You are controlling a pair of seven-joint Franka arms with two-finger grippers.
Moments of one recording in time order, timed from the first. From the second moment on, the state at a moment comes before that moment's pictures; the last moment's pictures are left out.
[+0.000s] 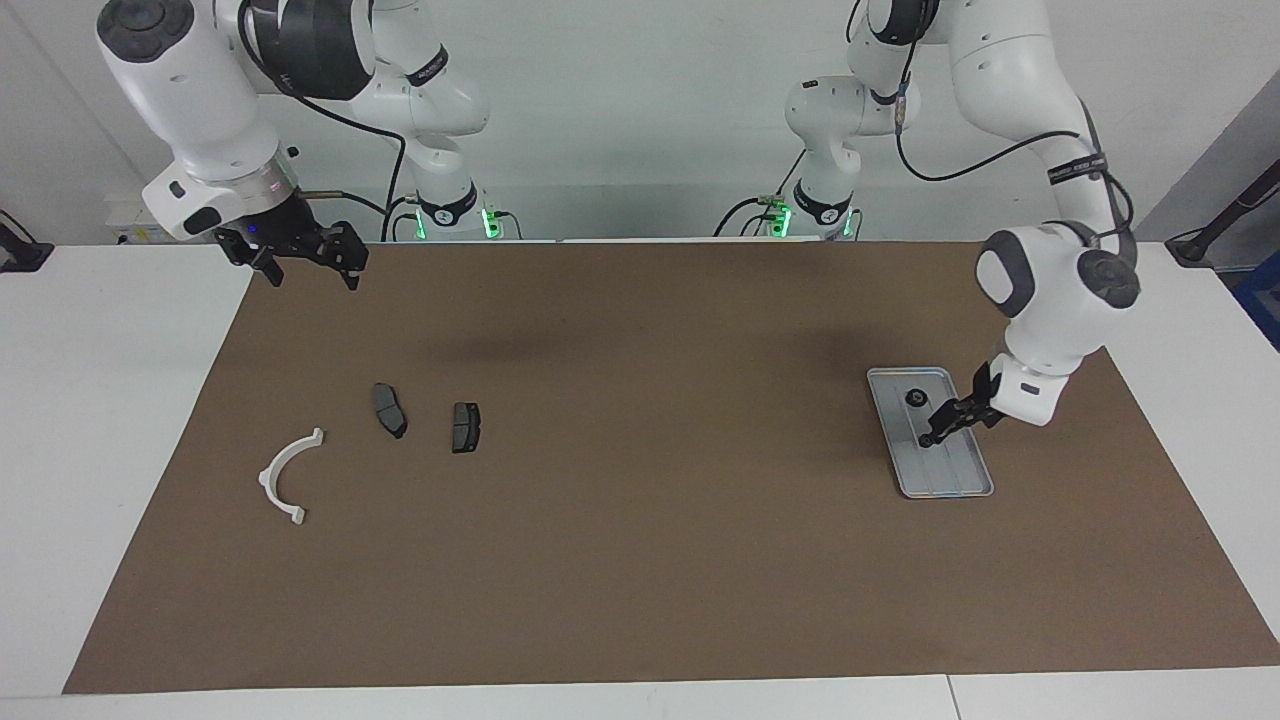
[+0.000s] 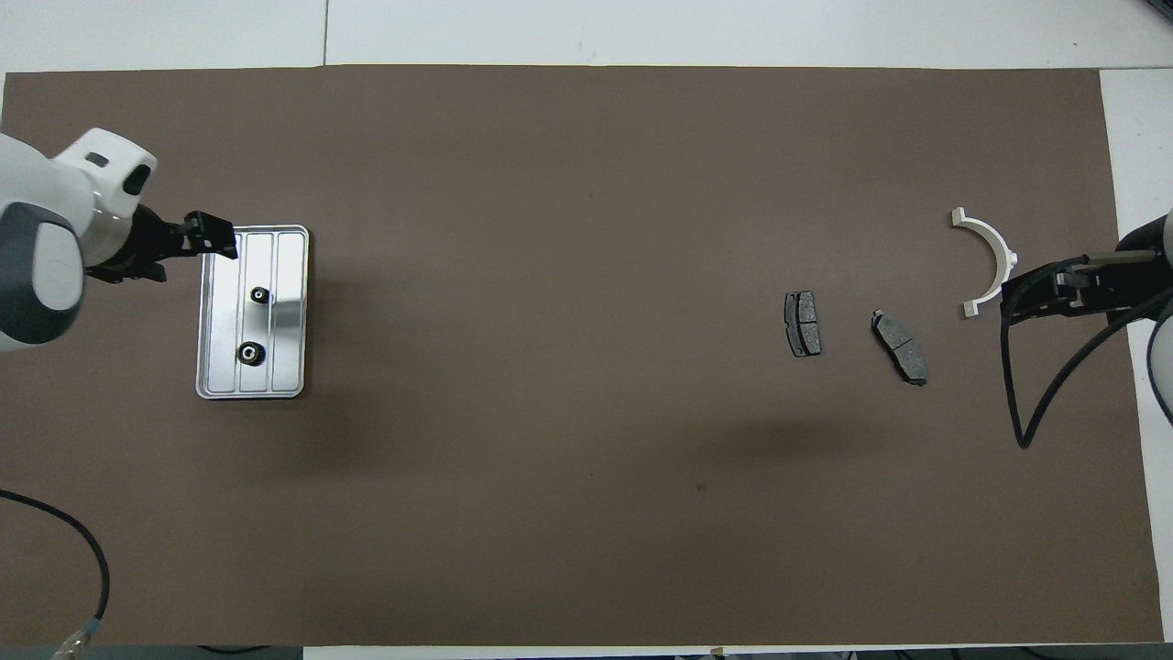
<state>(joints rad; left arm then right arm) 0.00 0.26 0.05 -1.75 -0.06 2.01 -0.15 -0.07 -0.03 0.06 -1.68 -0.05 1.55 0.04</state>
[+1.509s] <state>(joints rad) 0.01 0.01 0.05 -1.55 -0.06 1.53 -0.13 -0.09 -0.03 0.06 -1.68 -0.05 1.55 0.04</state>
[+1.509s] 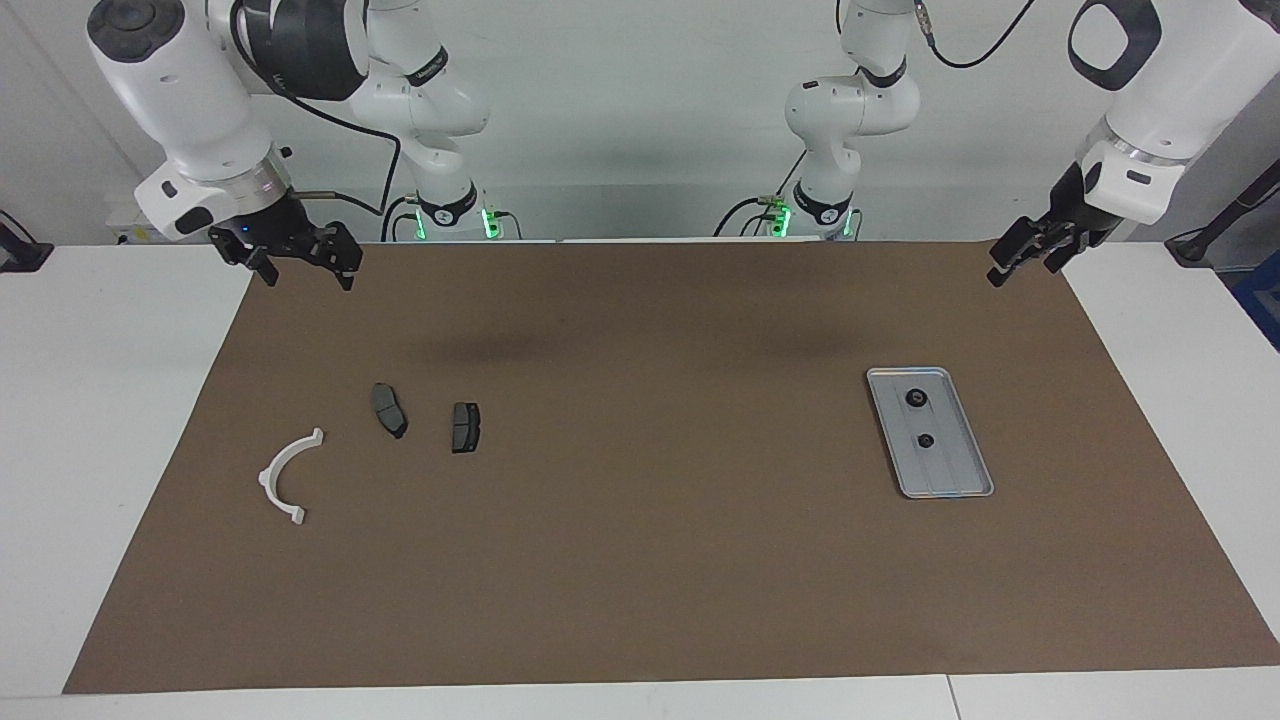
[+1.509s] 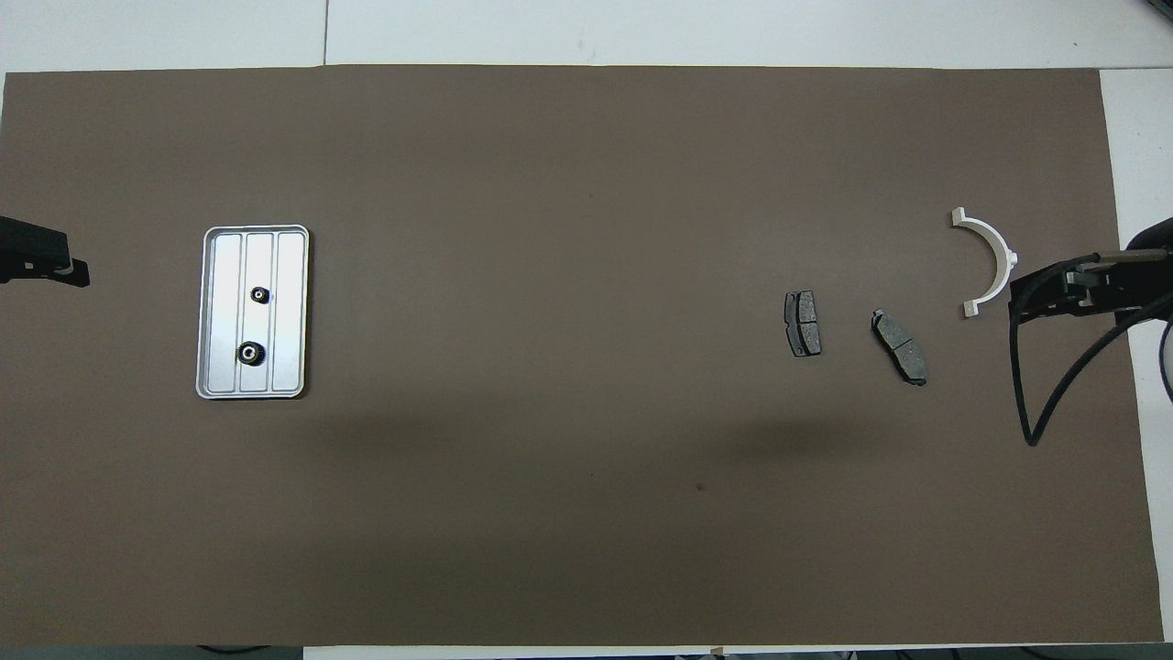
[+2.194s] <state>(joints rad) 0.01 -0.01 0.03 -1.55 -0.06 1.53 -0.11 -0.09 -0.03 0.06 -1.68 -0.05 1.55 0.04</state>
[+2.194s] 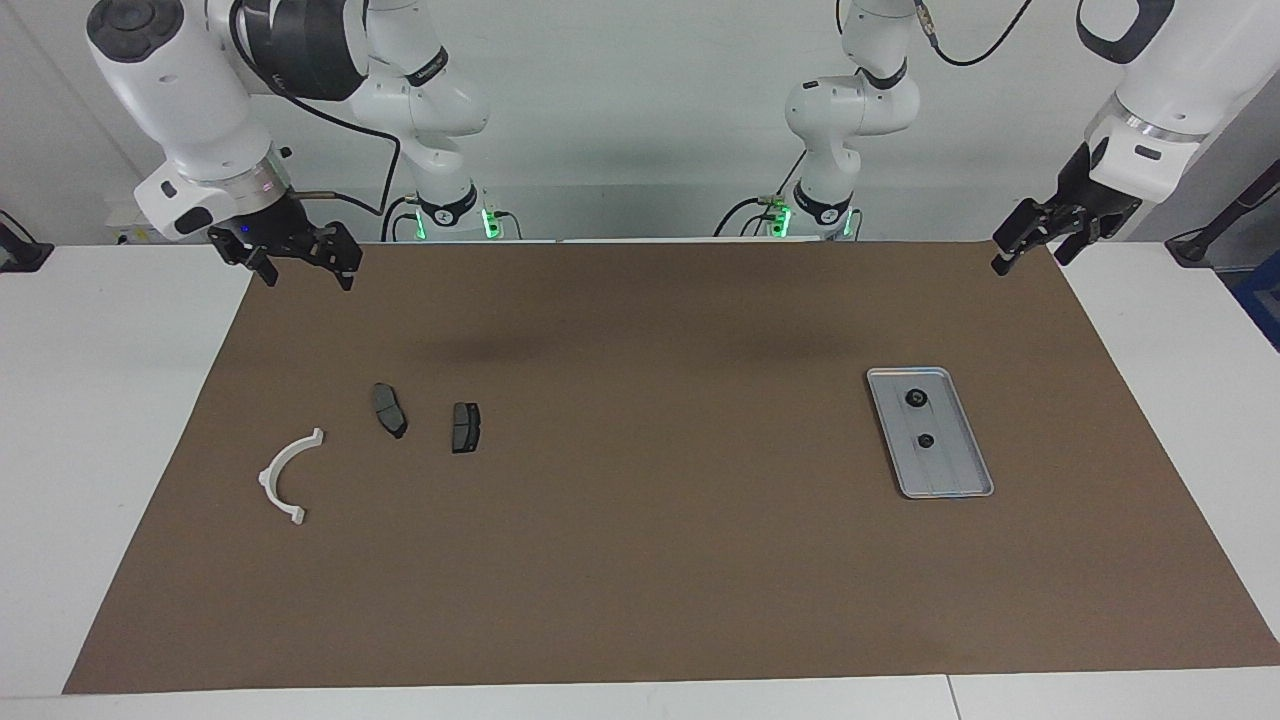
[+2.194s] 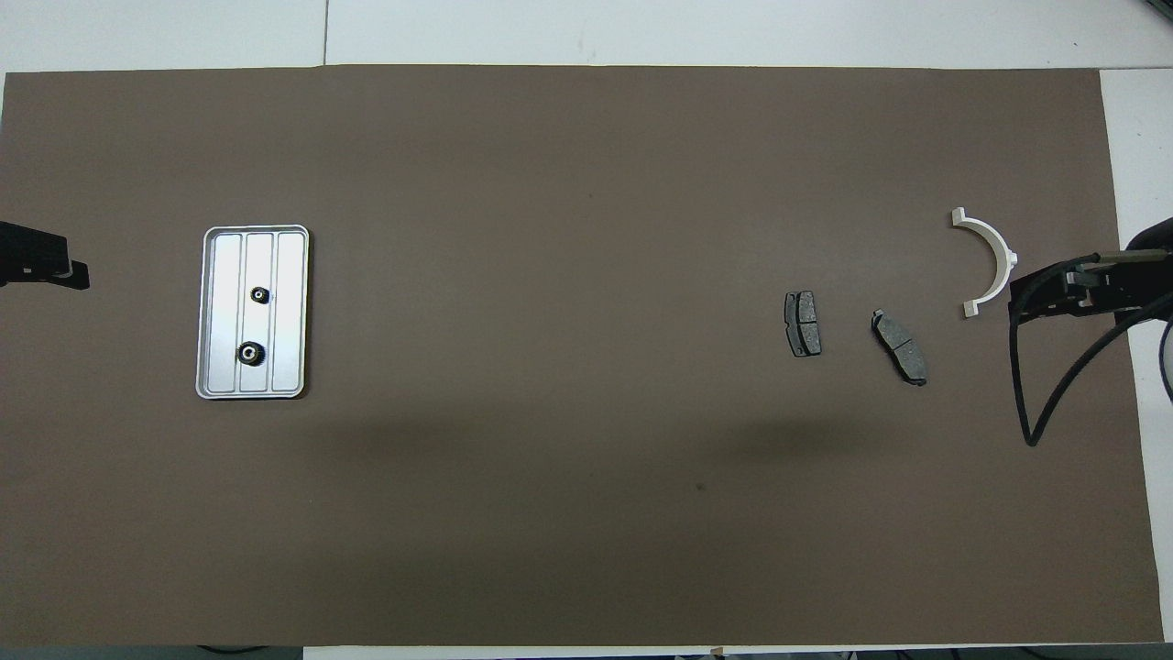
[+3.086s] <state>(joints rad) 0.01 -0.02 0.00 -1.59 -0.01 1.53 -0.08 -0.09 -0.03 0.06 -1.68 -0.05 1.55 0.04</state>
